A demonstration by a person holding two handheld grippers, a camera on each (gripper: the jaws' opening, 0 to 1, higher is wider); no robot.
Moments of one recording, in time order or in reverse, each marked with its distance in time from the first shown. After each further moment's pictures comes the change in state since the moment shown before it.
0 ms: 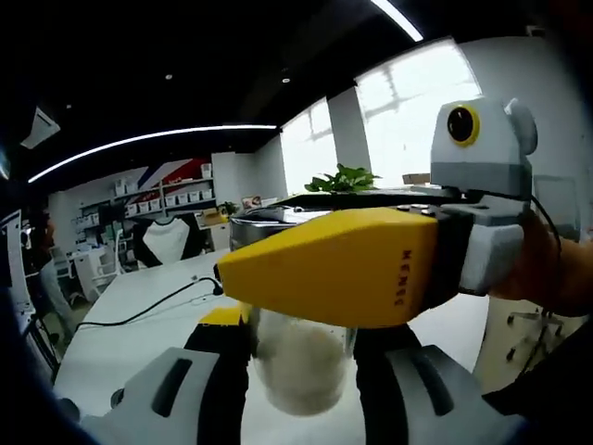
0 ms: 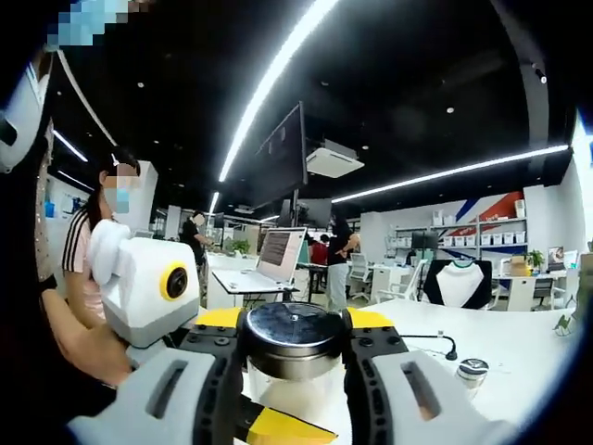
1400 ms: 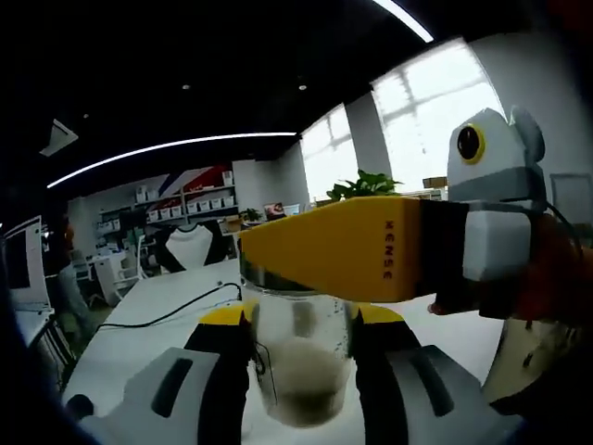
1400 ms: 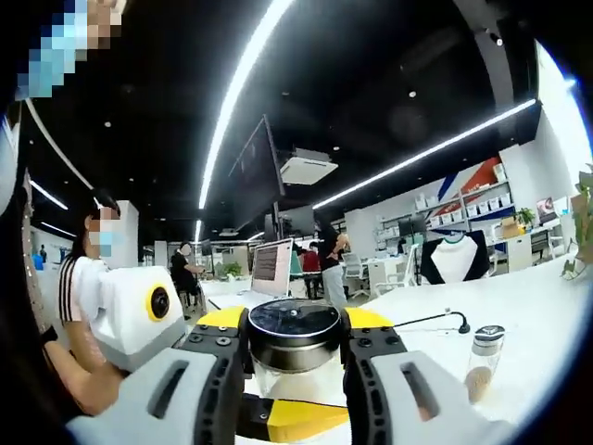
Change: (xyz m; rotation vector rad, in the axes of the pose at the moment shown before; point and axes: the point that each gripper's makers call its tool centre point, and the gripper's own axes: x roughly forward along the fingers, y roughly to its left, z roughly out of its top) left arm -0.007 0.018 0.006 0.008 -0.018 0.131; right arm 0.007 -0.005 0.002 0.171 -0.047 -0.126
